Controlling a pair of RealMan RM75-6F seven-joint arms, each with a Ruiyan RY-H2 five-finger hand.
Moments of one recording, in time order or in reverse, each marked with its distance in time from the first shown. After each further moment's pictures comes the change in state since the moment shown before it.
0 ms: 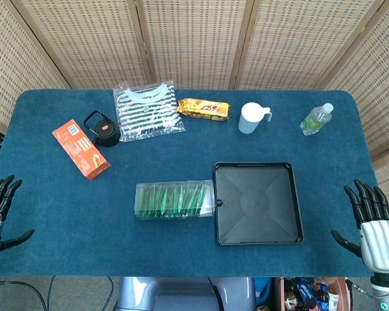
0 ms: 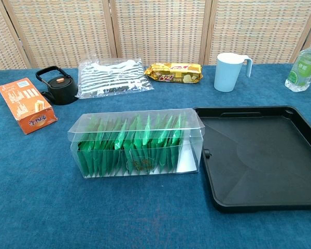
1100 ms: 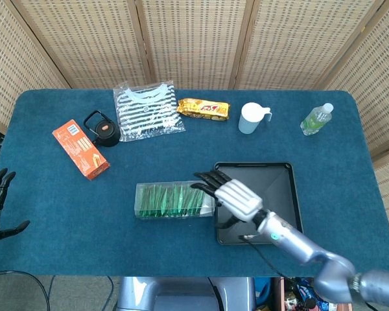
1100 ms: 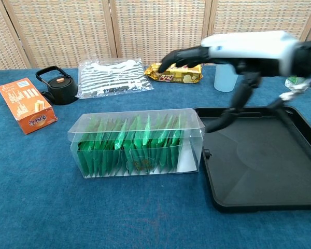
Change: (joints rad) left arm -0.037 -0.033 -0.056 0.037 -0.150 -0.089 0.034; right arm 0.729 -0.060 0.148 -0.234 0.242 -0.912 0.116
